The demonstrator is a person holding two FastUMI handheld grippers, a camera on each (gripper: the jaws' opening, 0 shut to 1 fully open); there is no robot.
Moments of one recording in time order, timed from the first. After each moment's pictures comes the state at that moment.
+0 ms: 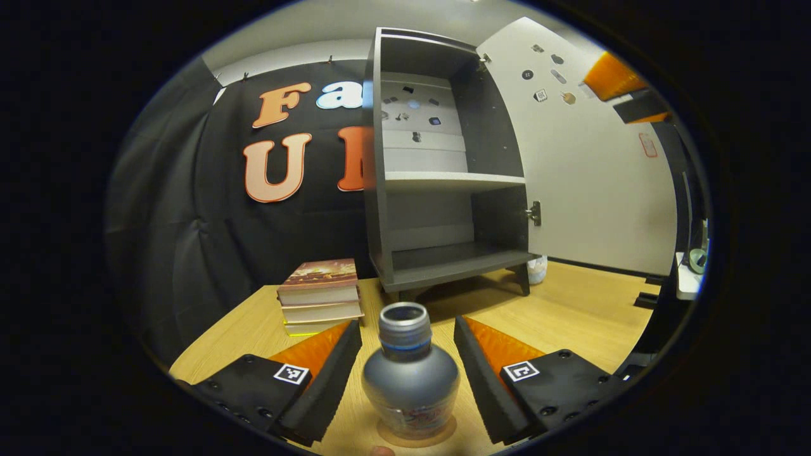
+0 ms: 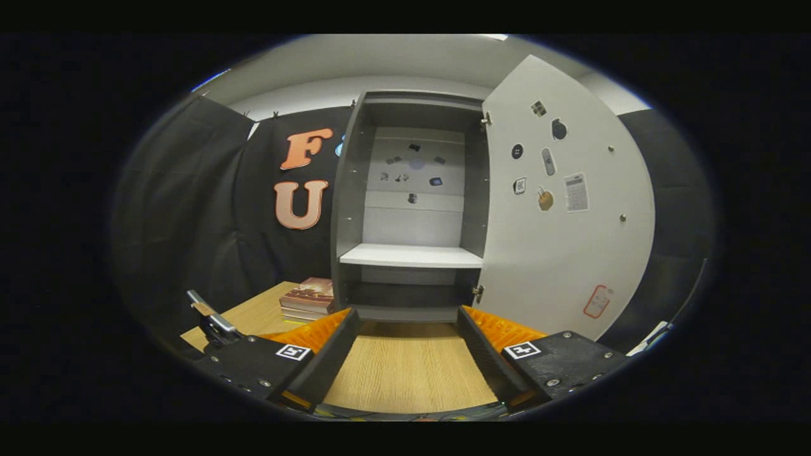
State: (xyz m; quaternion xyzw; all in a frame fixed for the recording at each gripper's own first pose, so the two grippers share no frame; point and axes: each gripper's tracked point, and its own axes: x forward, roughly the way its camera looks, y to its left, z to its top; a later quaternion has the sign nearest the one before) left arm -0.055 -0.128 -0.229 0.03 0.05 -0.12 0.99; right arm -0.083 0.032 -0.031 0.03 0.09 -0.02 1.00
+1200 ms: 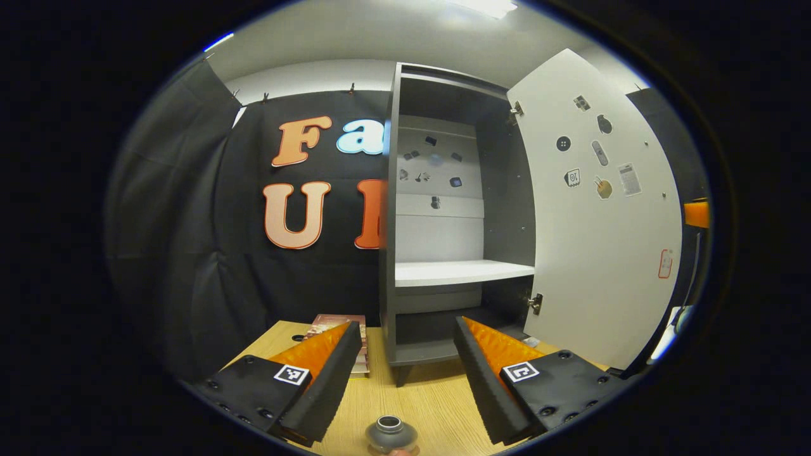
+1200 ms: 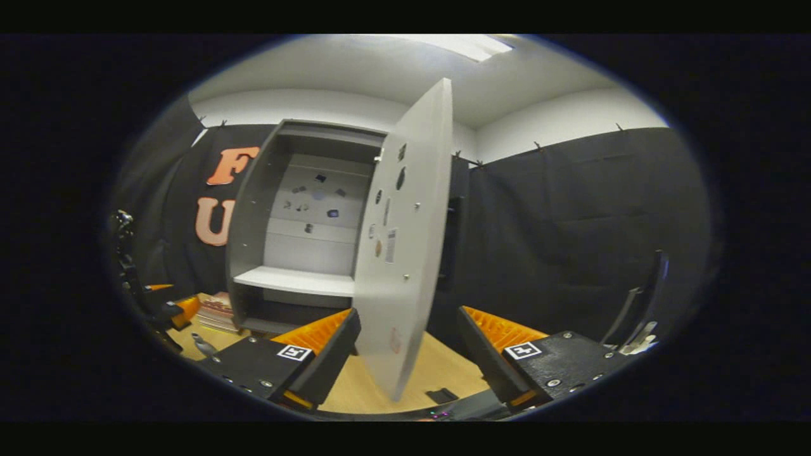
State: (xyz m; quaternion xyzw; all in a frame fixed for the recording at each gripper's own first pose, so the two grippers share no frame) left arm -0.057 -0.136 -0.067 -0.01 0.01 -0.07 1.00; right arm -0.162 -0.185 0.036 -0.05 0.04 -0.24 0.97
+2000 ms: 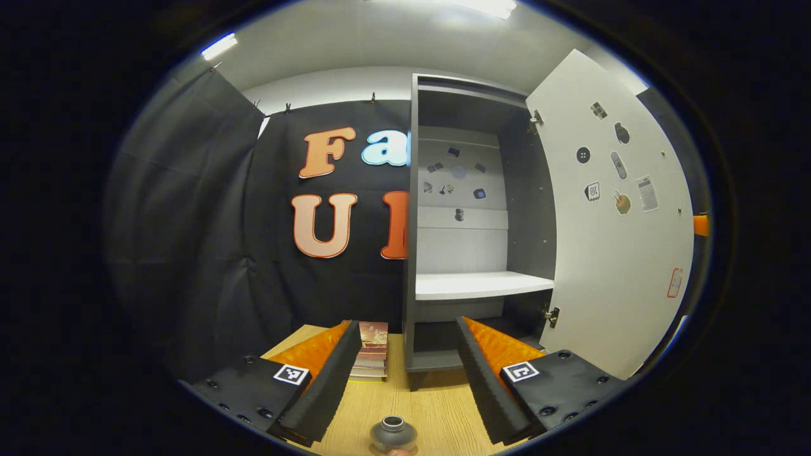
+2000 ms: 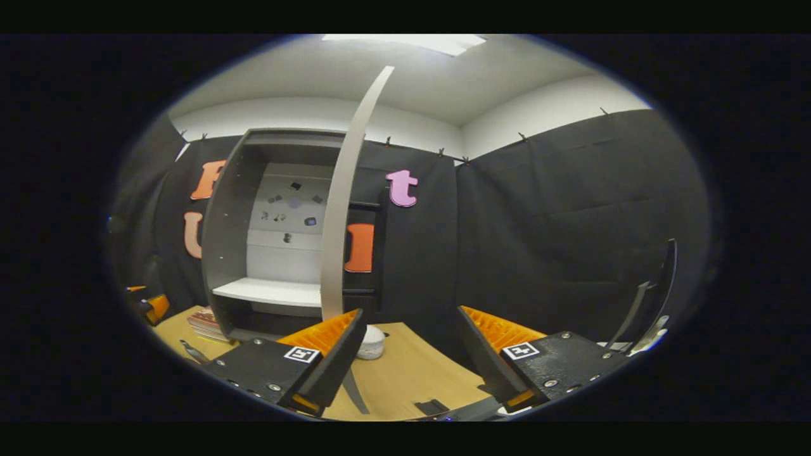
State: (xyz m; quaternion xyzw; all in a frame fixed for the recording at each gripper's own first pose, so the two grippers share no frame) left arm -0.071 -0.127 -0.037 0.00 -0.02 0.01 1.00; right arm -0.136 -0.222 0.039 0.03 0.01 -0.17 0.99
